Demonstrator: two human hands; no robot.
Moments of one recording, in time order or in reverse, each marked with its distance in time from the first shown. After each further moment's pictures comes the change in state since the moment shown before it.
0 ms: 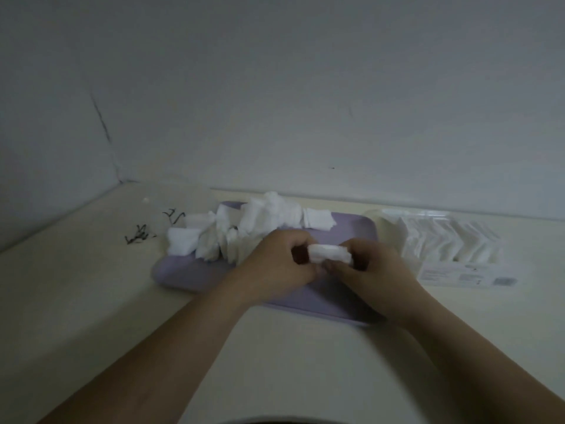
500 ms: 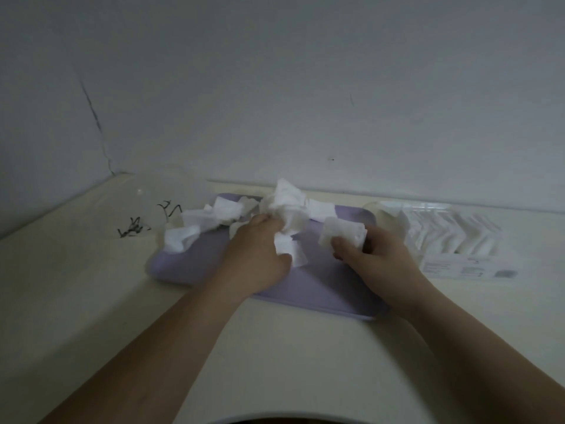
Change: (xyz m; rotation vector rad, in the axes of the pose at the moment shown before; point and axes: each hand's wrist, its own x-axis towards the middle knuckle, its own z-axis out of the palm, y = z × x) left_hand 0.008 -0.029 -0.014 0.517 0.127 -0.093; right_hand 0.007 0.008 0.002 0.164 0.074 0.073
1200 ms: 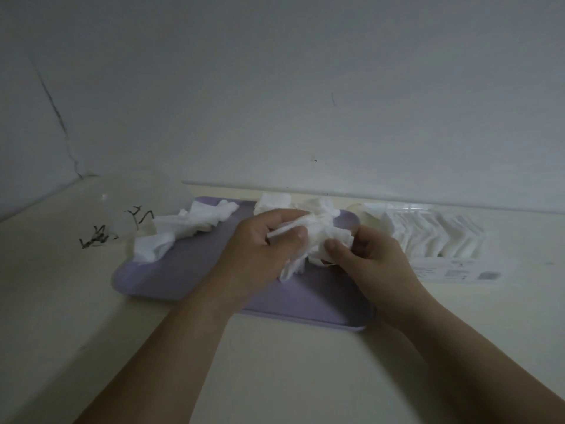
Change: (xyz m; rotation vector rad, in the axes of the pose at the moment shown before) left_hand -0.005 0.039 0.000 -0.976 -0.004 0.103; right_hand 0.002 0.006 -0.004 0.291 0.018 -0.030
